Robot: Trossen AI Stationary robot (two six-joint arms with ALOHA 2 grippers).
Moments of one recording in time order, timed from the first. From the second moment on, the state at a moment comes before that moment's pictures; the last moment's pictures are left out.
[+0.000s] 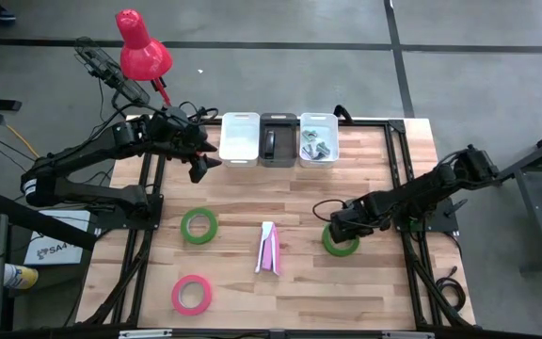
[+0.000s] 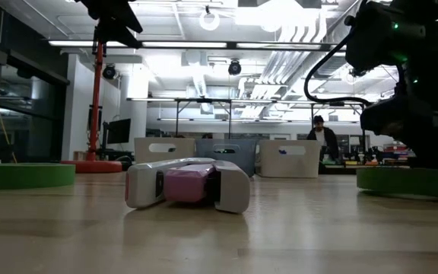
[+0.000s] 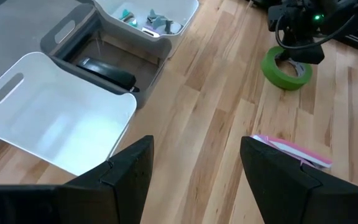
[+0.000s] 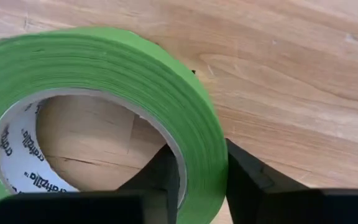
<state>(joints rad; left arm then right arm) 0.39 0.98 1.13 -0.83 0.12 -0.14 0.26 1.49 0.62 -0.65 -0.12 1.57</state>
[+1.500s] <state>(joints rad) 0.39 0.98 1.13 -0.38 0.25 -0.18 -0.33 1.44 1.43 -0.59 0.25 0.18</state>
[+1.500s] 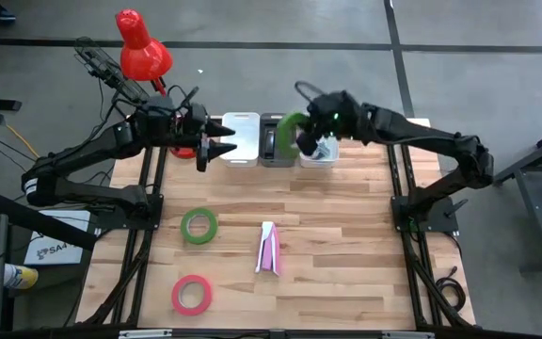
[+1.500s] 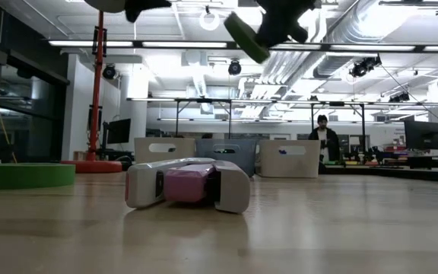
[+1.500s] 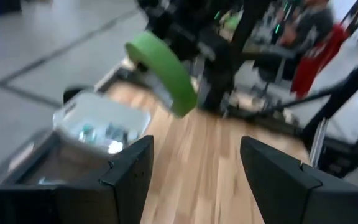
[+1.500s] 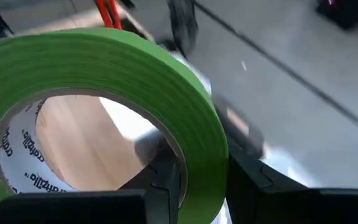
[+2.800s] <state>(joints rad) 0.36 1.31 1.13 0.38 0.39 -0.42 -0.52 1.48 1.45 -0.08 -0.41 -0.13</state>
